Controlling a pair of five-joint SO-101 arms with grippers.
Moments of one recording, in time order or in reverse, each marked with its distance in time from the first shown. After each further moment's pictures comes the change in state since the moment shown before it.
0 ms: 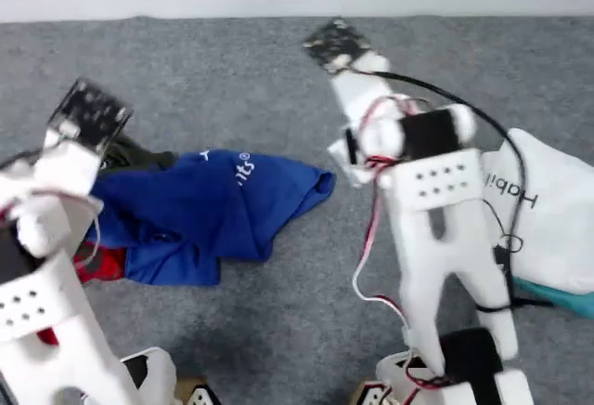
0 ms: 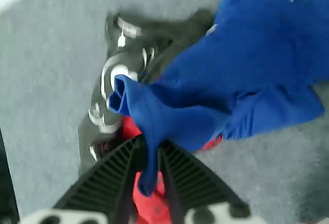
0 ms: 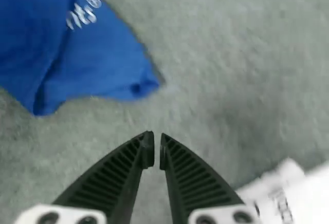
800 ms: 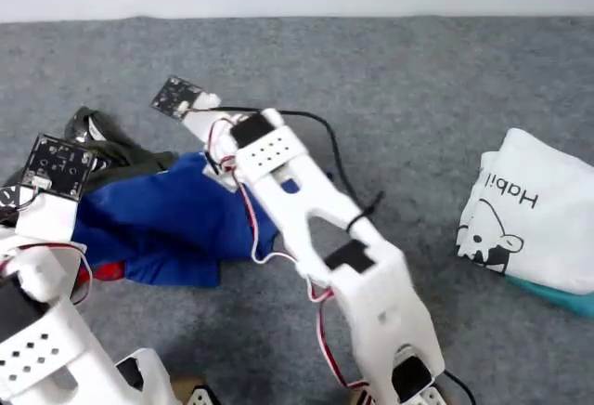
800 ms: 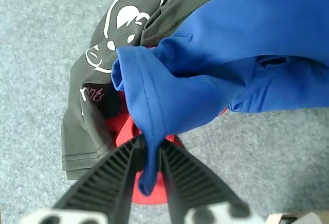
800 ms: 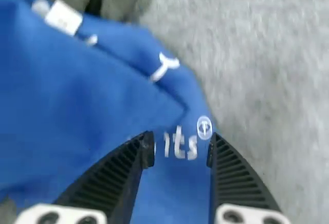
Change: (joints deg) left arm -10.3 -12.3 15.5 -3.0 1.4; right arm -20.0 52.3 -29.8 -19.3 0.0
